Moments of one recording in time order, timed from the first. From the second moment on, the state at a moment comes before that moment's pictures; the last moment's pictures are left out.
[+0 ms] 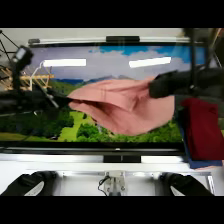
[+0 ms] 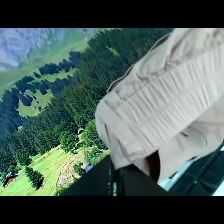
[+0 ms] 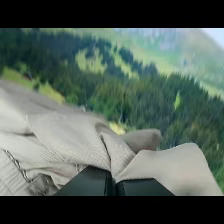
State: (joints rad) left arm -0.30 -0.83 1.20 1.01 -1.19 -1.07; right arm 0.46 -0.98 1.58 -1.53 1.37 1.66
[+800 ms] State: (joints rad) left arm -0.30 -0.78 0.94 0.82 -1.40 -1.17; right arm 0.46 -1.22 1.75 -1.47 1.37 1.68
